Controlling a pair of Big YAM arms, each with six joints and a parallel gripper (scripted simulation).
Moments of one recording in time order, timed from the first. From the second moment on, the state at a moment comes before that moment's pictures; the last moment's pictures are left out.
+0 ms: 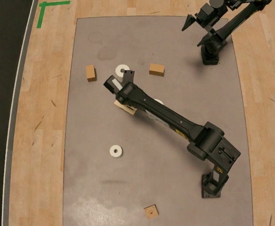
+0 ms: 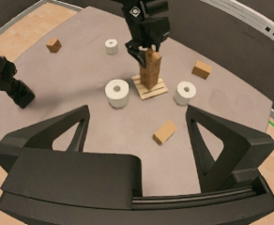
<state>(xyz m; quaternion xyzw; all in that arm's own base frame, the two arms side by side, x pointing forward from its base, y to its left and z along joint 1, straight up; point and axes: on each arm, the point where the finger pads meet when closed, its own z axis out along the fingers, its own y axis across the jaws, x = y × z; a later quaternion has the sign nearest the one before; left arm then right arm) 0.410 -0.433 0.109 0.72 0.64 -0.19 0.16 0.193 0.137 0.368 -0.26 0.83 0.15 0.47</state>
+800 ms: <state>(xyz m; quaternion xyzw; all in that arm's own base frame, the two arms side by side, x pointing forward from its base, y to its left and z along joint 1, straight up) 0.411 -0.433 0.117 0.72 0.64 -0.19 0.17 0.193 0.137 0.368 -0.26 0.83 0.15 0.47</state>
